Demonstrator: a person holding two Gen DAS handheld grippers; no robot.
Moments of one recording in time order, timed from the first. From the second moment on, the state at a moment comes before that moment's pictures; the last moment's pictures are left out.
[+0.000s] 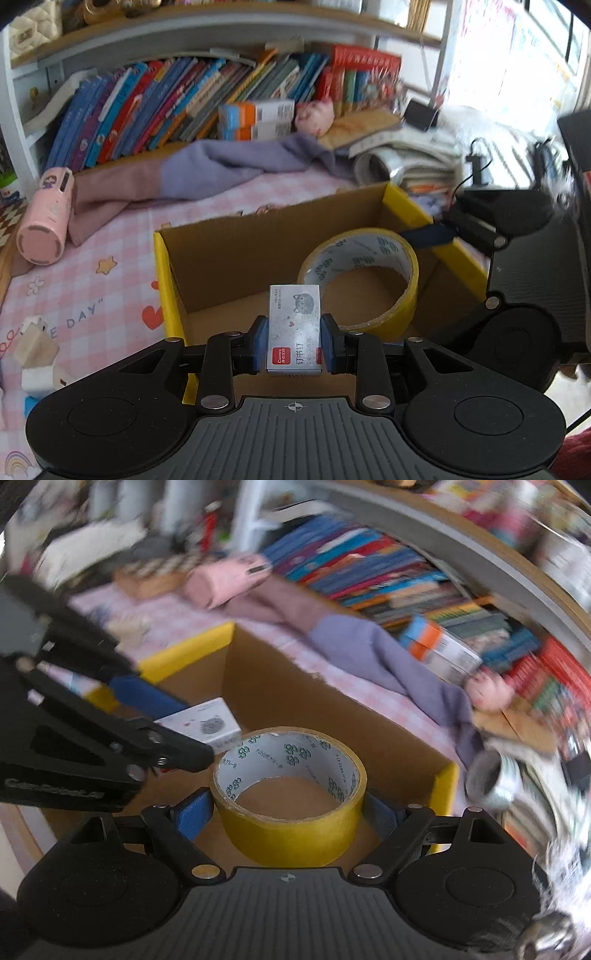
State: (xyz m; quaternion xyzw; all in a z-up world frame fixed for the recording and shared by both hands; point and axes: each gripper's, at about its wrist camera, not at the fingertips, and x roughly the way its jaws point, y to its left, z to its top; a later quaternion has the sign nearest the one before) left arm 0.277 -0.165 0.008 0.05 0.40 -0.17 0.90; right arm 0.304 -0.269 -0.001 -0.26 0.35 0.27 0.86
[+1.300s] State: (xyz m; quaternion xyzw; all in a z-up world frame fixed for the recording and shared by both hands) left arm 0.202 -0.134 0.049 0.02 0.30 -0.07 0.95; right arm 0.258 -0.287 0.038 -0.16 0.30 0.22 0.91
